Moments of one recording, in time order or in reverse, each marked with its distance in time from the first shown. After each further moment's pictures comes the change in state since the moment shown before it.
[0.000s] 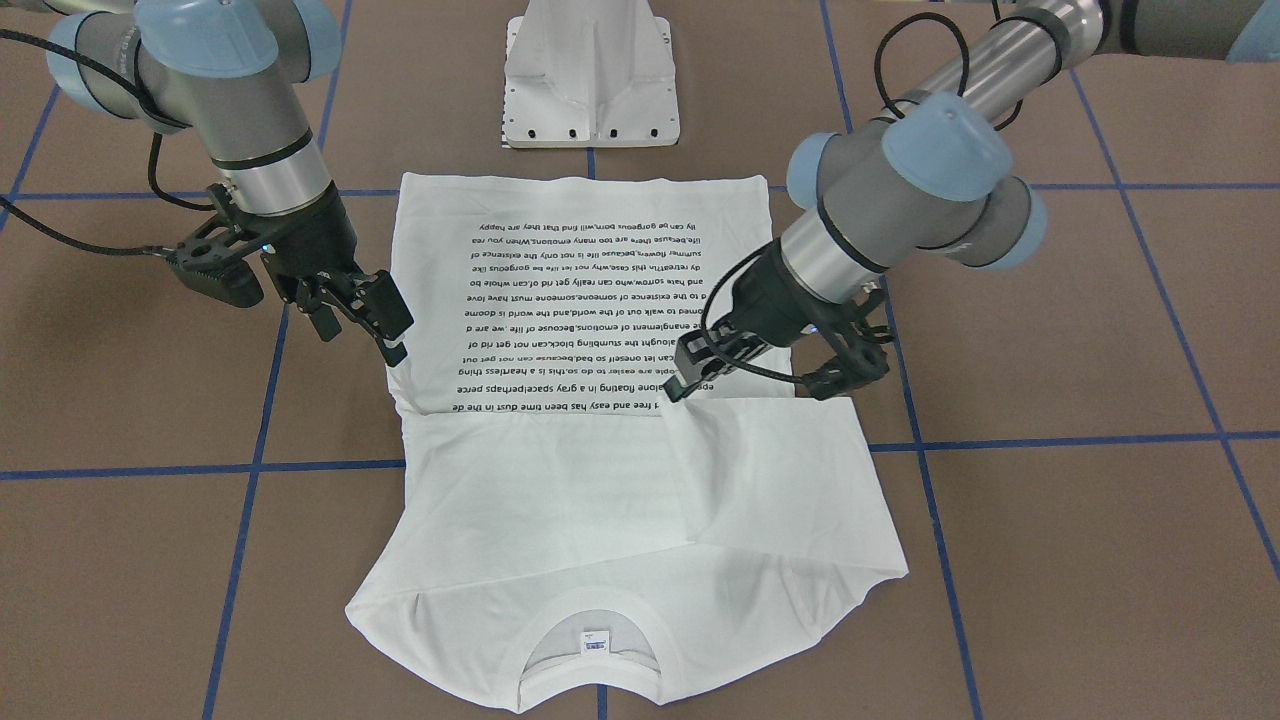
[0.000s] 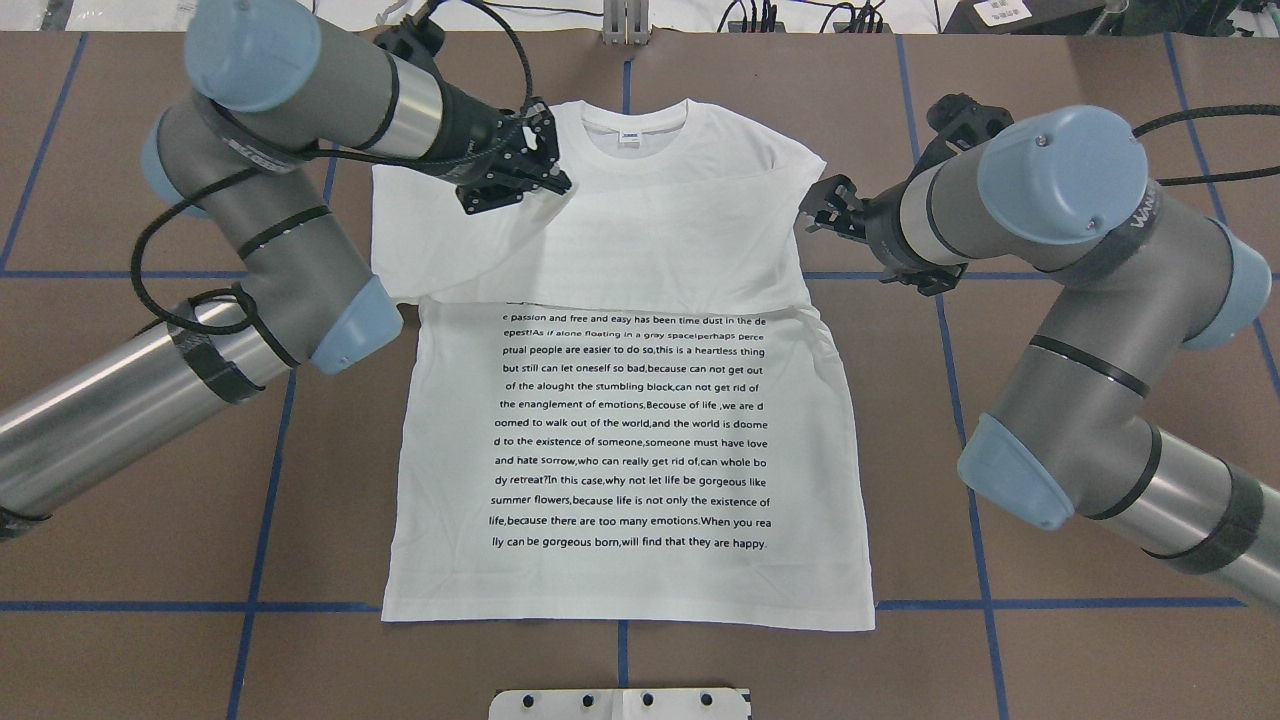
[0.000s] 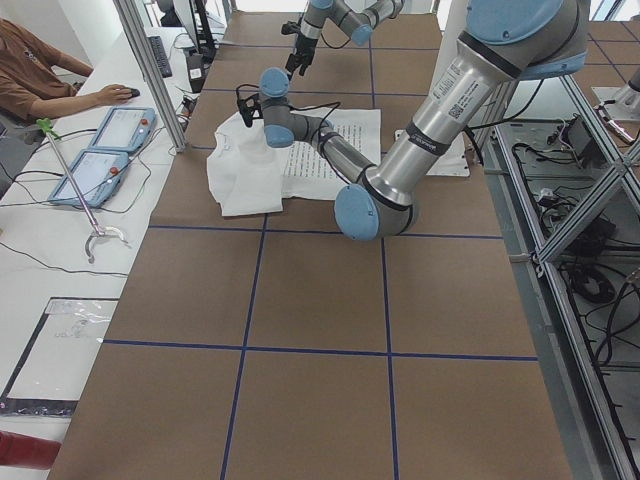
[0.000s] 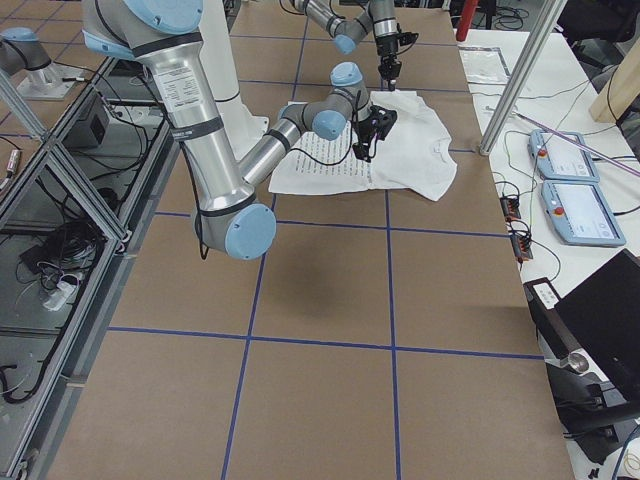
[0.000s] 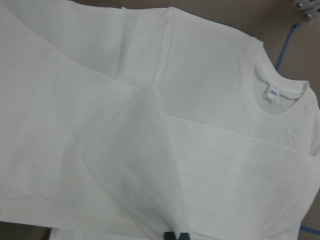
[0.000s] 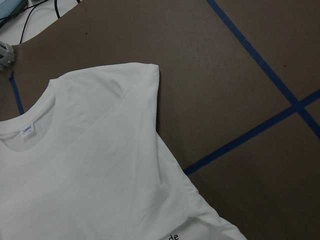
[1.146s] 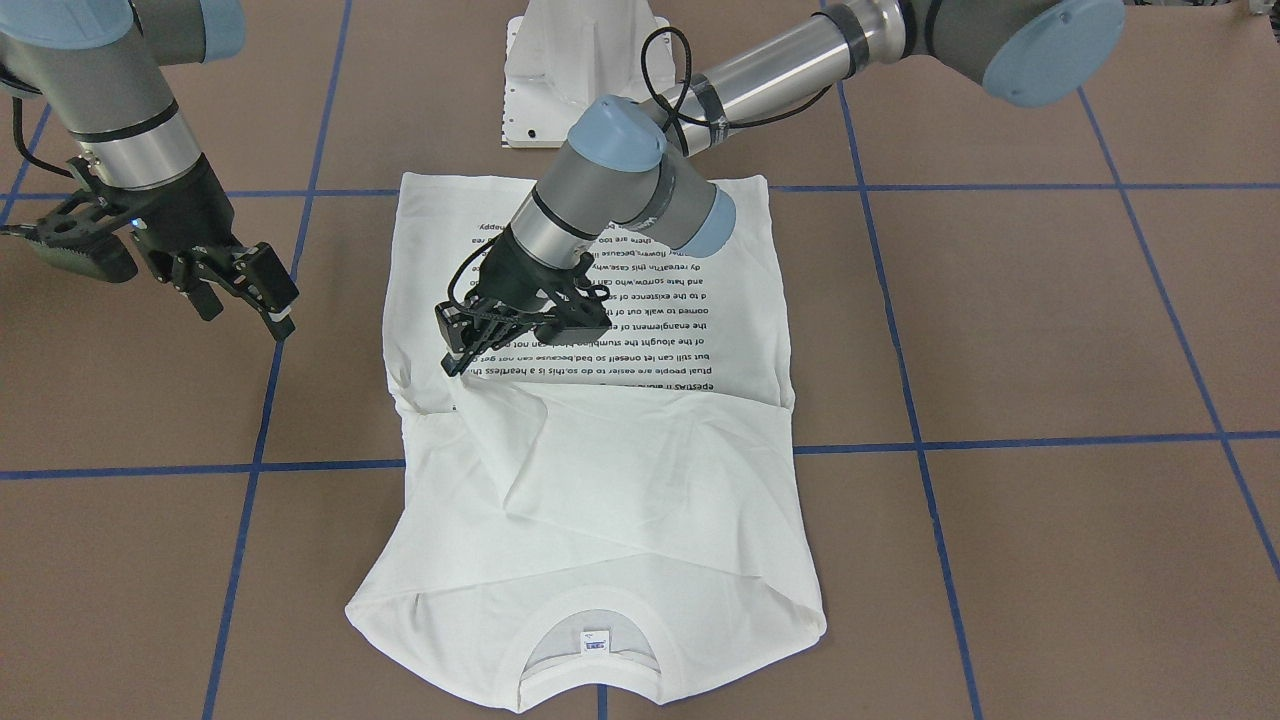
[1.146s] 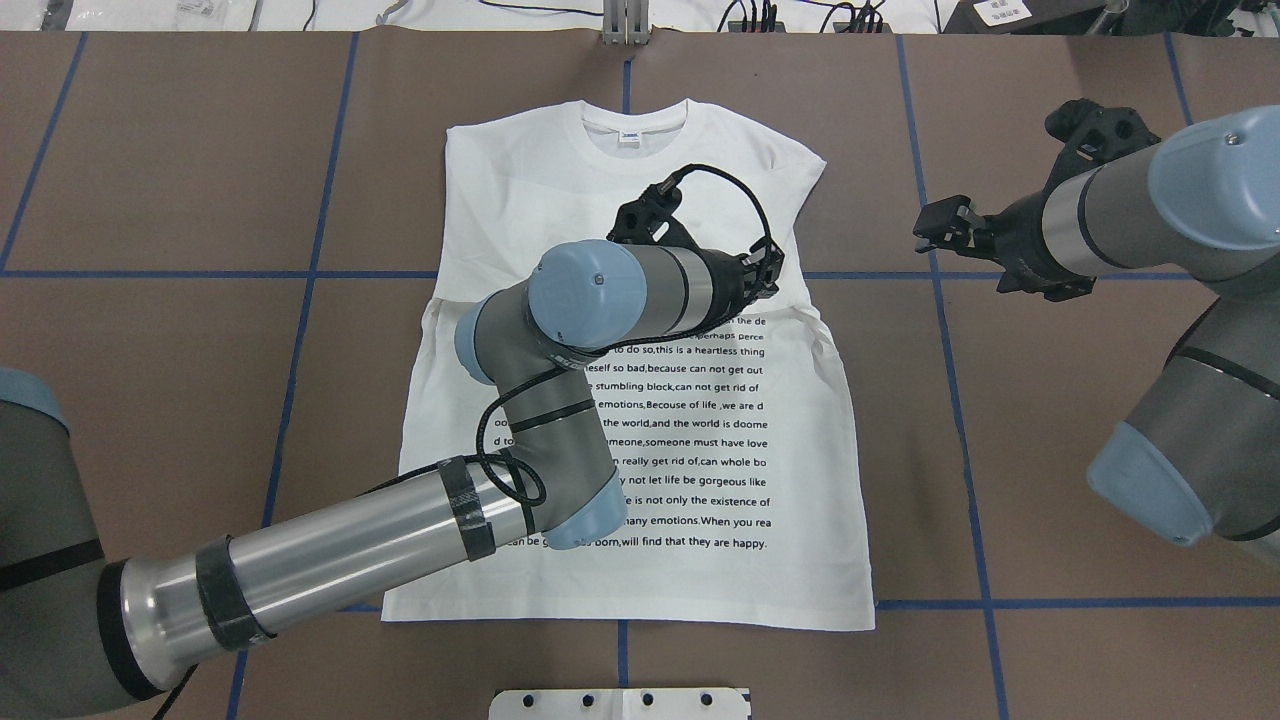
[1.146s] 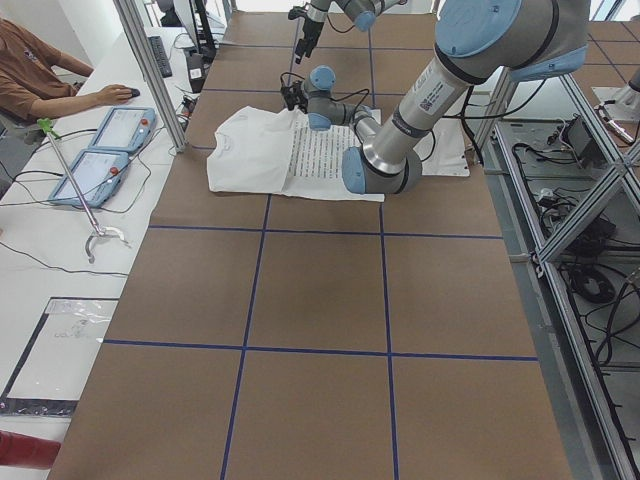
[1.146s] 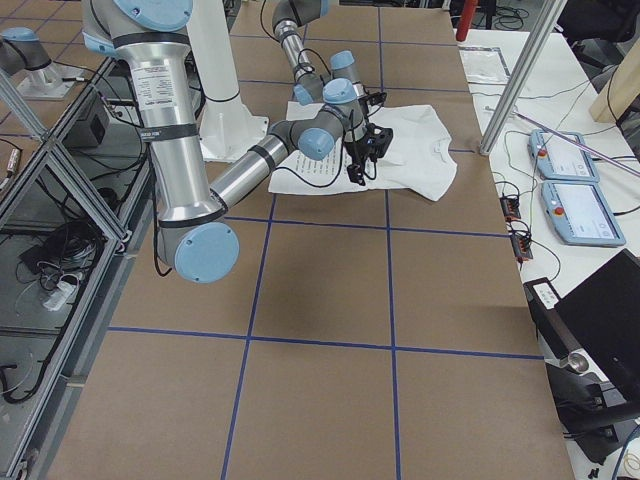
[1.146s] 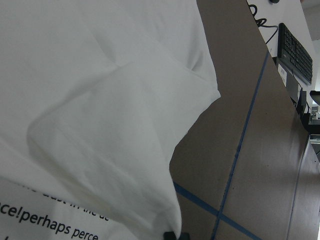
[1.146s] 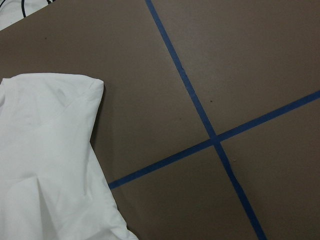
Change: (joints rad) left arm 0.311 -0.264 0.343 -0.174 0.426 -0.063; right arm 0.088 -0.186 0.110 0.010 0.080 -0.200
